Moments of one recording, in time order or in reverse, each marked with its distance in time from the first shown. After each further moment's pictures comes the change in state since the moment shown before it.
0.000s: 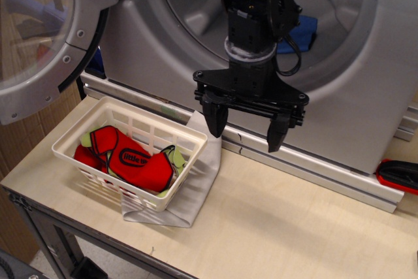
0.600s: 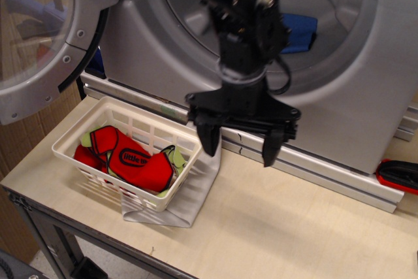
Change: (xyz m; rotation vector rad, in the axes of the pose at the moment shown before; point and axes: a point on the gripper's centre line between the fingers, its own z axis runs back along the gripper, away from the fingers) arm -0.006 0.015 -0.015 -0.014 -0.017 0.175
